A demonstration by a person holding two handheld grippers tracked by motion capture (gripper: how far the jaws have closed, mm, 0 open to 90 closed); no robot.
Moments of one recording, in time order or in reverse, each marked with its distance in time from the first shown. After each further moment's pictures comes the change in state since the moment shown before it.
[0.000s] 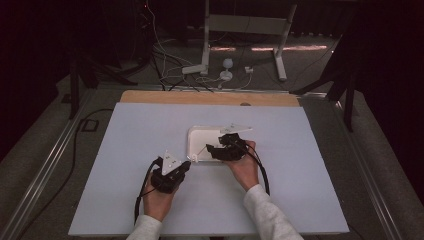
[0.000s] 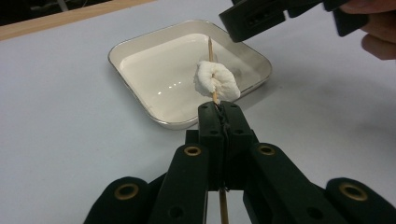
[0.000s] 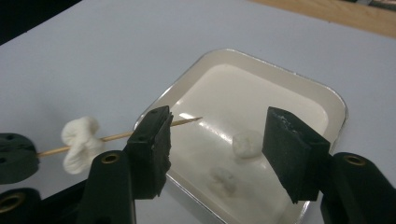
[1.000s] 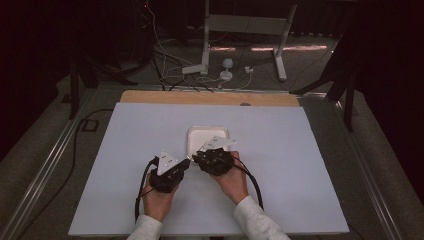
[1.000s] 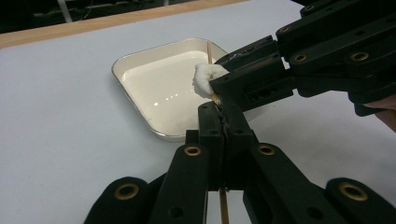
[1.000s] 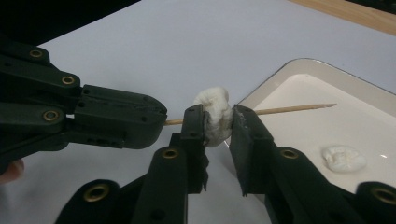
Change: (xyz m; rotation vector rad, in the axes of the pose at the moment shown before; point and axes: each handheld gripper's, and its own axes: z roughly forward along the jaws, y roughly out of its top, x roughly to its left) left arm 0.000 0.002 -0.007 -0.057 -0.010 -0.048; right arm 0.057 -0.009 -0.003 -0.020 0.116 -0.124
